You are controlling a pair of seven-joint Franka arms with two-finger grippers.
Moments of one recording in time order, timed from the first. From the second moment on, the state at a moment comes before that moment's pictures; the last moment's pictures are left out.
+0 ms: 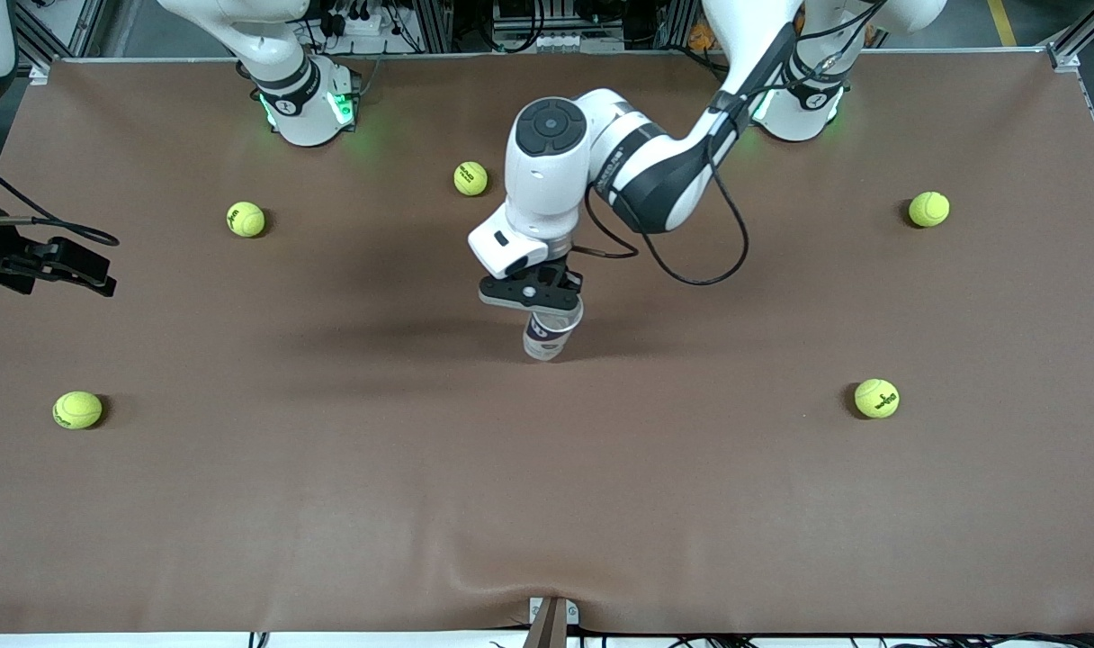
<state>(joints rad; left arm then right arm) -0.76 0.60 -0.10 -1.35 0.10 2.13 -0.70 -0.07 0.15 0.07 -1.41 -0.03 1.55 0.03</state>
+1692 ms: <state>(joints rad) -0.36 0.18 -0.03 -1.30 0.16 1.63 -0.62 -0.07 0.16 0.07 -1.41 -0.03 1.55 0.03</state>
